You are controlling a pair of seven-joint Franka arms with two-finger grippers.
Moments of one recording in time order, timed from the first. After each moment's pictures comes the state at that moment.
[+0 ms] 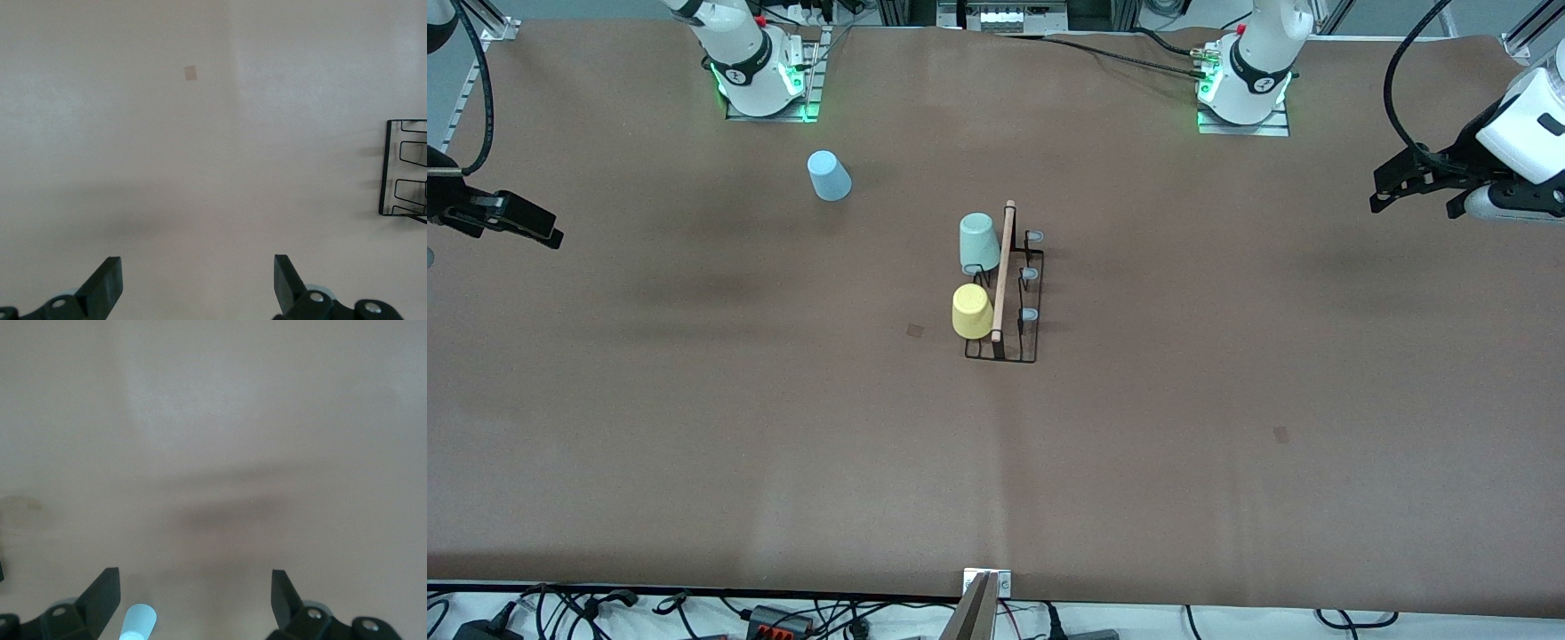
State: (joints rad) left arm -0.02 -0.09 0.00 -1.72 -0.04 1.62 0.02; right arm -0.04 0.10 0.01 -1.48 -0.04 1.54 0.10
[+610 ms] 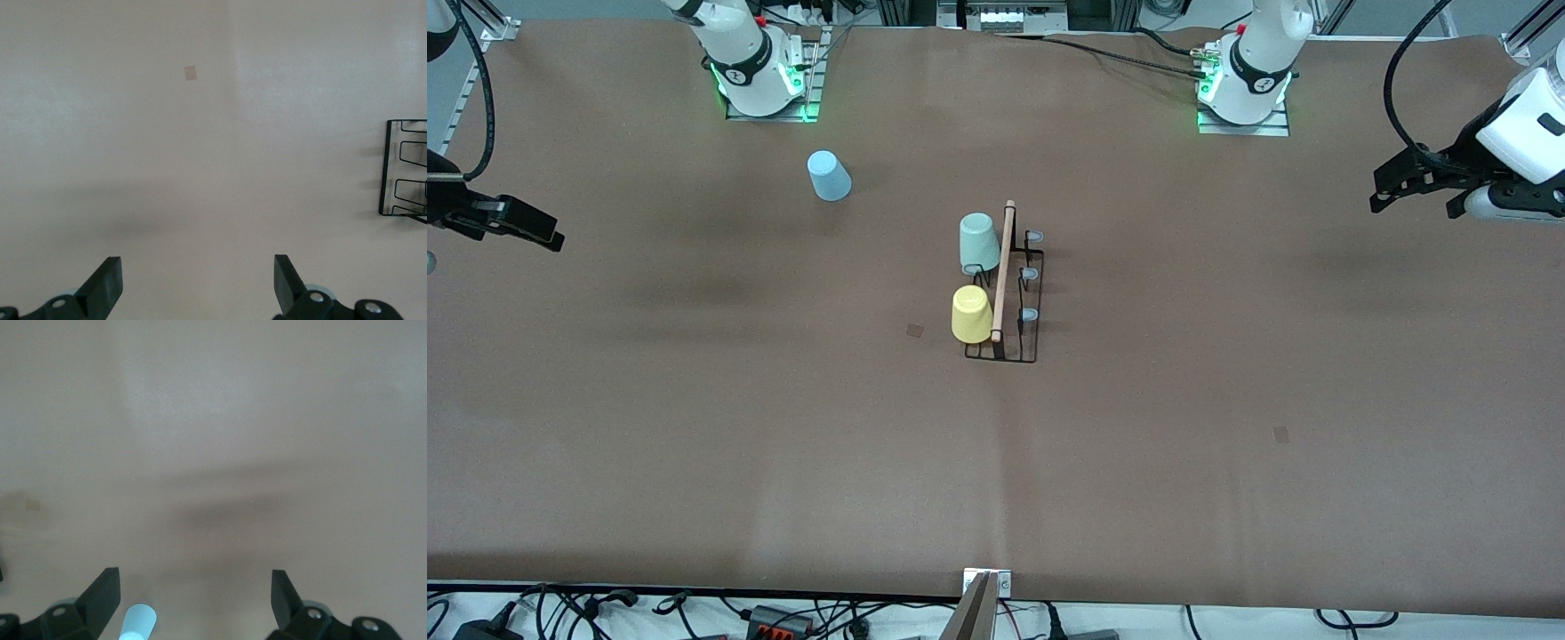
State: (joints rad) left arm -0.02 -0.09 0.00 -1.72 -0.04 1.62 0.02; right arm -0.04 0.11 0.01 -1.48 -0.04 1.54 0.10
